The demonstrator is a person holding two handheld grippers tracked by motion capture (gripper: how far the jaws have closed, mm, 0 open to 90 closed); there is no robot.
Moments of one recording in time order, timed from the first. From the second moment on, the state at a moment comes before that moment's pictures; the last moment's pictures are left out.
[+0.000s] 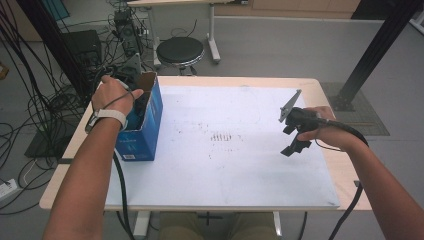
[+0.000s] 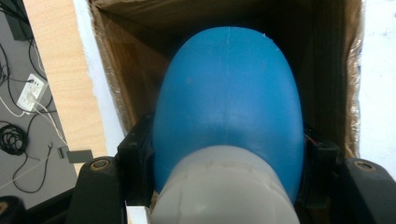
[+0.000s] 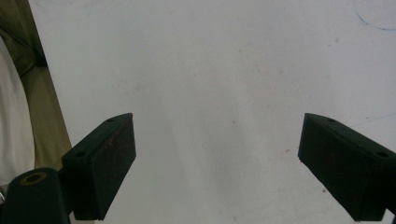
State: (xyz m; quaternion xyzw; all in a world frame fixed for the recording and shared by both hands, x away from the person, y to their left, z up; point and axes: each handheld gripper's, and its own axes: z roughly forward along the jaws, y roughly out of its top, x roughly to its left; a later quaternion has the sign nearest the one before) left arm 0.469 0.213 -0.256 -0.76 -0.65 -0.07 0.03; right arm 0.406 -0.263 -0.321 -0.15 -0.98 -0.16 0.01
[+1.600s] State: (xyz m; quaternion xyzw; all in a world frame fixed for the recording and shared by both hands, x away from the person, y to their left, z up) left arm 0.471 0.213 -0.271 -0.76 -0.64 -0.07 0.03; right arm 0.406 -0.264 -0.327 -0.15 -0.97 -0.16 0.01
